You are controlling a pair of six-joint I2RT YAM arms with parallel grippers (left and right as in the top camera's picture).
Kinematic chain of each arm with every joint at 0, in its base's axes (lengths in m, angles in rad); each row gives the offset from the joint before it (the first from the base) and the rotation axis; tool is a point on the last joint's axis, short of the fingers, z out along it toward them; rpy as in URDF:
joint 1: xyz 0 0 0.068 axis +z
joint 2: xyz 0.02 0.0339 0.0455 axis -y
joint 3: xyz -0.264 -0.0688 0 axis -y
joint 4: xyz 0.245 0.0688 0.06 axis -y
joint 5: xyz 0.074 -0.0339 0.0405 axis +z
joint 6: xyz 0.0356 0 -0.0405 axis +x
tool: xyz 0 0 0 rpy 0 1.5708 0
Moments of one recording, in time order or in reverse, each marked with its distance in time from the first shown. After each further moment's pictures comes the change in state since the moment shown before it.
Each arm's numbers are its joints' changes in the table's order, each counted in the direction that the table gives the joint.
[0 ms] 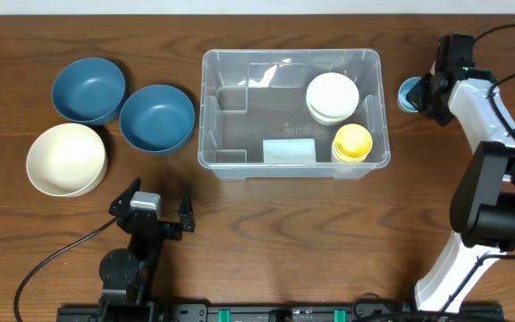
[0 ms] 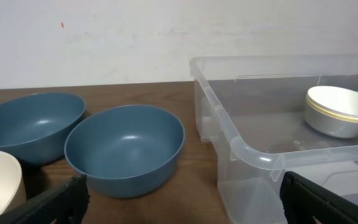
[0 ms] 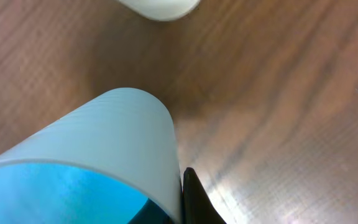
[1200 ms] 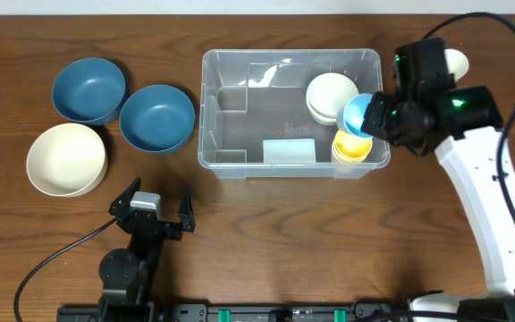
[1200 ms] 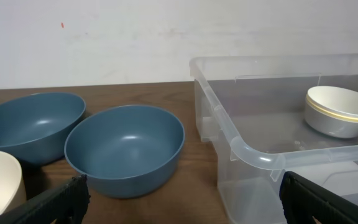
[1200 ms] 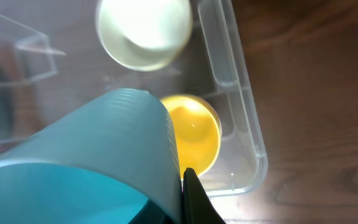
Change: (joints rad) left arm 0.000 0.000 0.000 0.000 0.000 0.000; right arm 0.359 0.504 -0.040 -0.447 0.133 -0.087
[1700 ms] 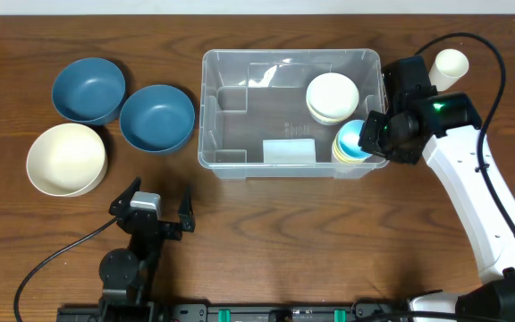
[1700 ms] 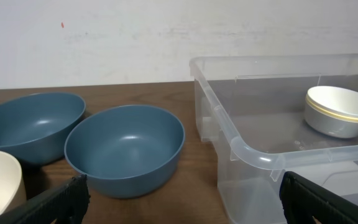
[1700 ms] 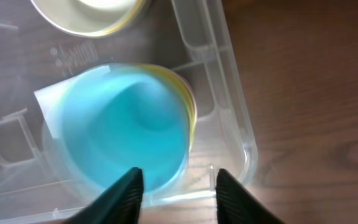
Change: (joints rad) left arm 0.000 0.000 0.000 0.000 0.000 0.000; right arm 0.000 -0.014 -0.111 0.022 -0.022 0.016
